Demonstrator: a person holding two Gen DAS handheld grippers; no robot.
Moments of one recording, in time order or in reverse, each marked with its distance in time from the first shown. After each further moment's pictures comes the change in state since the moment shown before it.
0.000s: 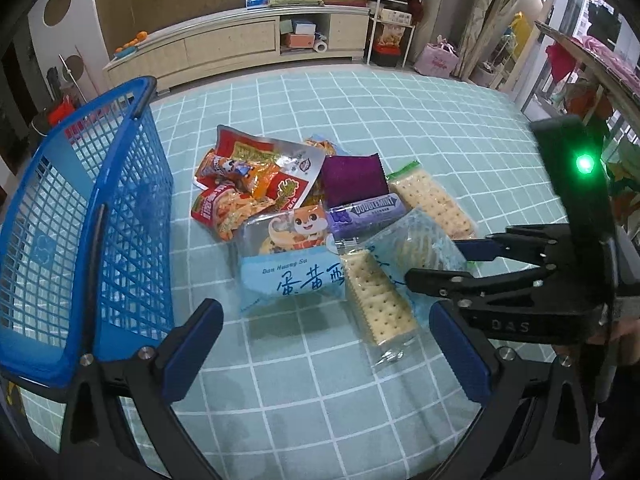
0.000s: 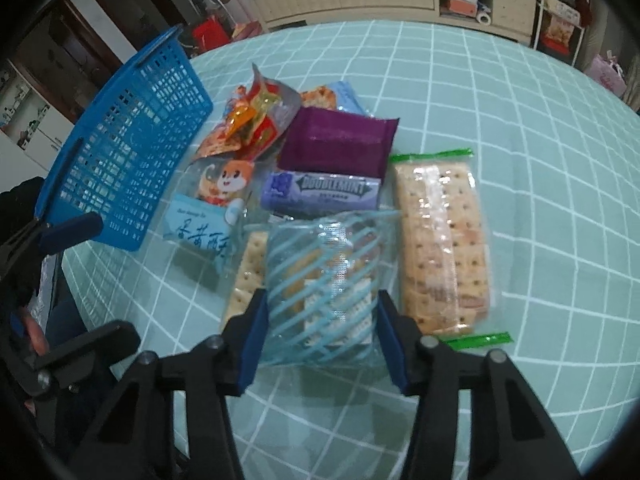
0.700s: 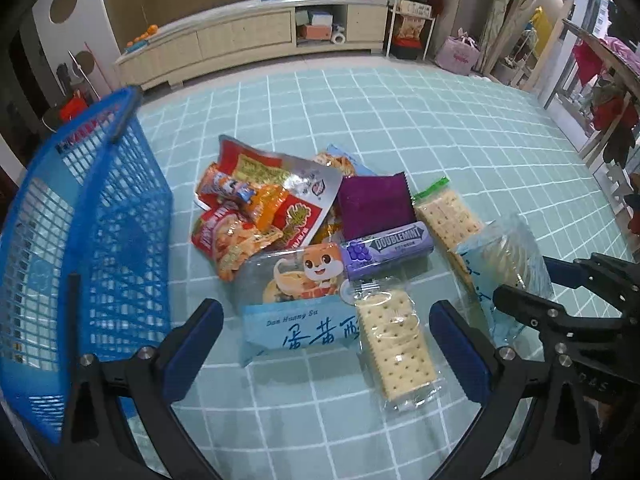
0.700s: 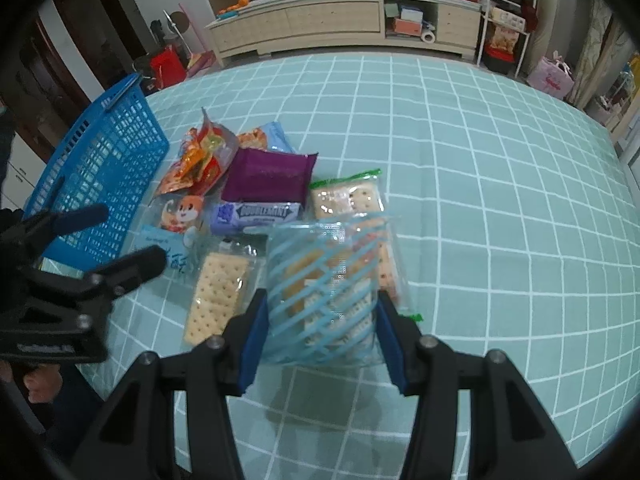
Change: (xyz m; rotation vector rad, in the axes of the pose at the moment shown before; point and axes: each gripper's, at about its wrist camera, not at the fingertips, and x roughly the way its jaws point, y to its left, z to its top) left arm 0.041 -0.001 0.038 -0.023 0.045 0.066; right arm -0.036 -0.018 -0.004 0.084 -0.096 -0.161
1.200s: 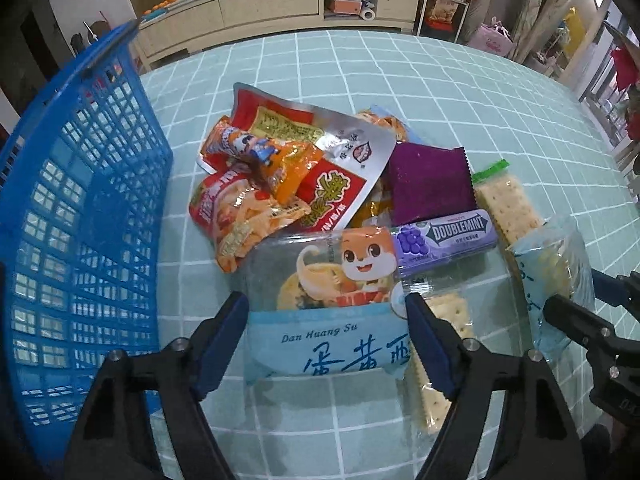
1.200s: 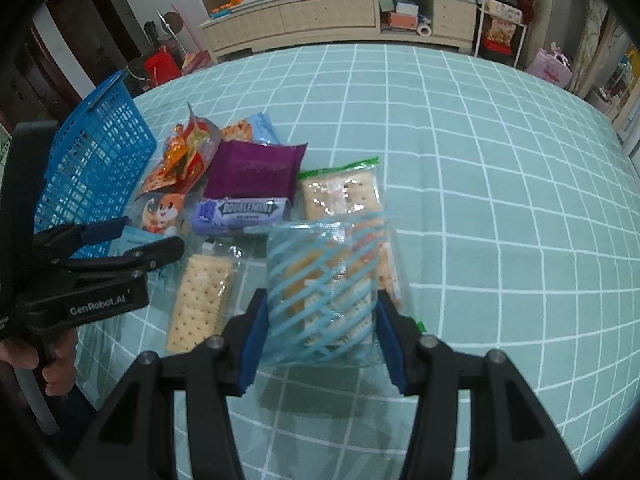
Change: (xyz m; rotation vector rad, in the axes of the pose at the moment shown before) left arm 0.049 0.017 -0.001 -0.072 0.083 0.056; right arm 0.019 -0.006 -0.002 0.010 0.008 -0.002
